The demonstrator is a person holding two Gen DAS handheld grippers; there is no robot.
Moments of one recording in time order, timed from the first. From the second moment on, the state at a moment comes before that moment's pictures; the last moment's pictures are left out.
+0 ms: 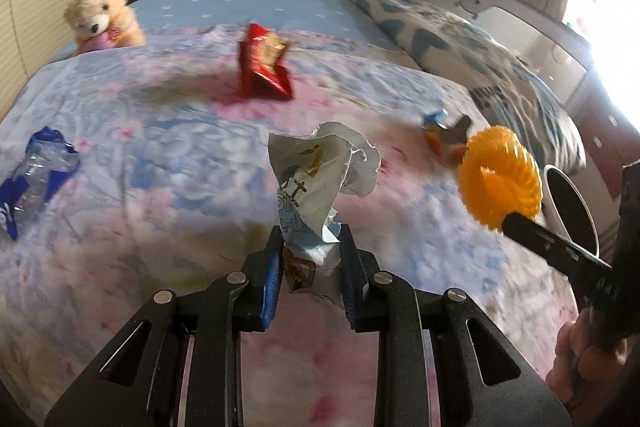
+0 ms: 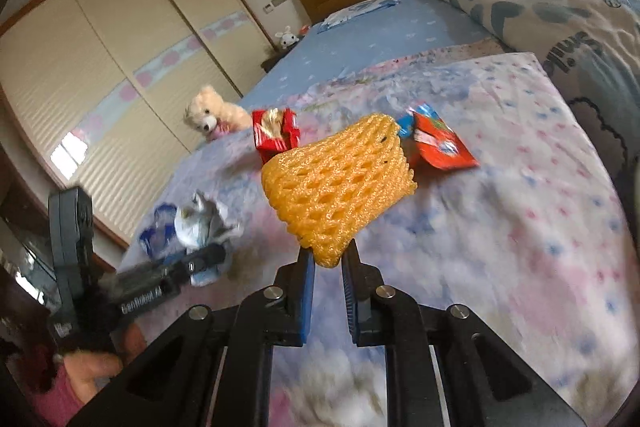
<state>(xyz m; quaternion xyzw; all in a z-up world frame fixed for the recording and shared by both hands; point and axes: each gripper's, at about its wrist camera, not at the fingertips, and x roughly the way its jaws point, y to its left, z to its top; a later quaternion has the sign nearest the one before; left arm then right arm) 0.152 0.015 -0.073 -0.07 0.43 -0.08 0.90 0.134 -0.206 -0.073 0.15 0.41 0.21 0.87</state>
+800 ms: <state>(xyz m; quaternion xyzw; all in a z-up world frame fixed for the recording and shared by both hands) 0.127 -0.113 -0.059 0.01 0.43 -0.21 0.88 0.059 -0.313 -0.065 0.18 0.39 0.11 0.90</state>
